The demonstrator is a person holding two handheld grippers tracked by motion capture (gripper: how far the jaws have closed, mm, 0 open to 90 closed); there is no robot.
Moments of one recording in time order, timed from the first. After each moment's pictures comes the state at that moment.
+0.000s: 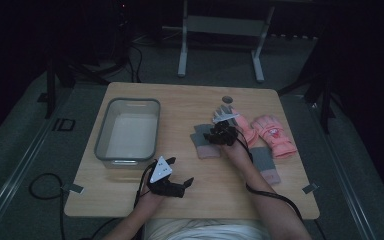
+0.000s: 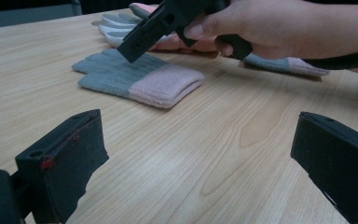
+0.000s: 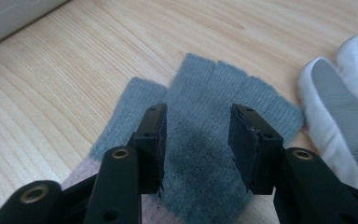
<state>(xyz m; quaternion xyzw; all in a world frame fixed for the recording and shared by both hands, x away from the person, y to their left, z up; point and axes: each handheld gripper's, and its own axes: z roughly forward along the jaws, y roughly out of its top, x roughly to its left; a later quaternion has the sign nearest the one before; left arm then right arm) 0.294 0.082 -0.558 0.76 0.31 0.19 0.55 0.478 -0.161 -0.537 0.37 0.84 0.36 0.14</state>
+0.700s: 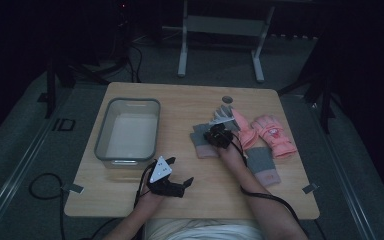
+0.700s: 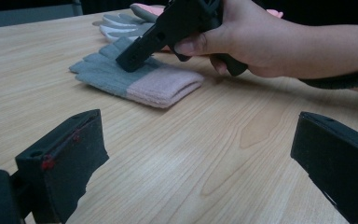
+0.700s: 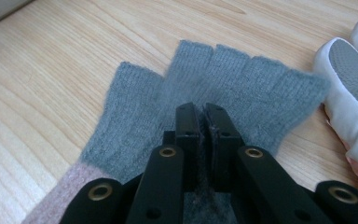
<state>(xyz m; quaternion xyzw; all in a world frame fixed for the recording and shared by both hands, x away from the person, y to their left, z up) 0.294 0.082 -0.558 0.75 0.31 0.19 0.55 0.472 -0.146 -0.550 0.40 0.83 0.35 0.16</state>
